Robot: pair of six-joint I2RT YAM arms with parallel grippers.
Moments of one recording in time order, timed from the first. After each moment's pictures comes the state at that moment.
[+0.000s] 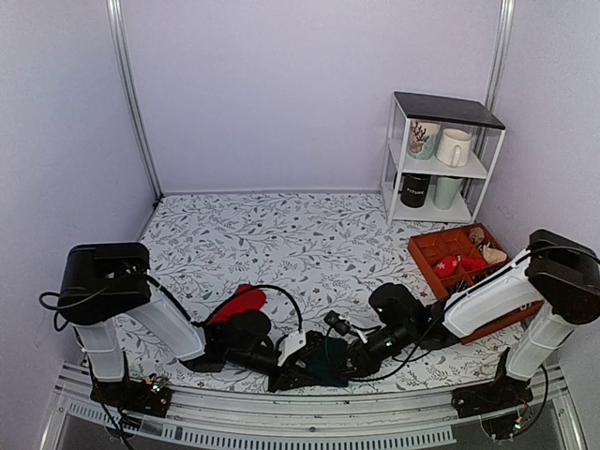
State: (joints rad) left arm -1.21 1.90 0.52 0.86 0.39 -0.08; right arm 1.04 1.66 0.54 0.35 -0.66 0.46
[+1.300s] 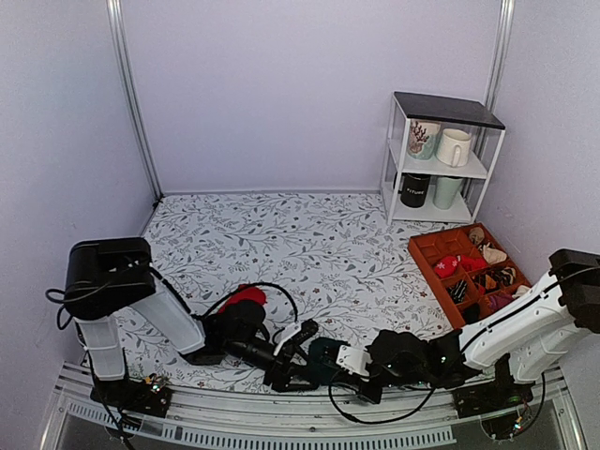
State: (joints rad) left arm -1.13 1.95 0.53 0.92 0.62 -0.36; right arm 1.41 1.51 0.45 0.34 0.09 0.02
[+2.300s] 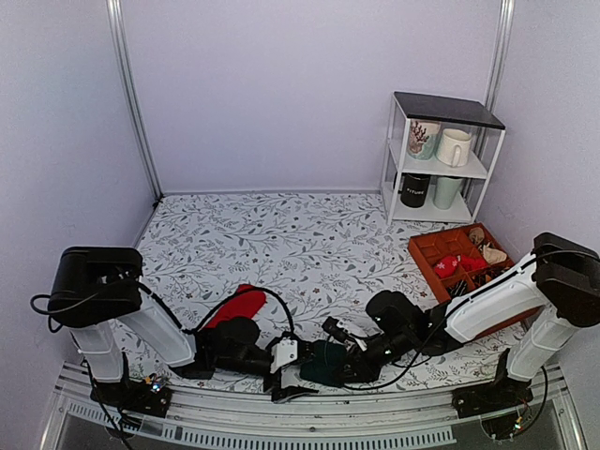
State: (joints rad) left arm -1.26 1.85 0.44 0.97 0.22 0.18; right arm 1.11 1.62 0.54 0.27 -0.51 0.38
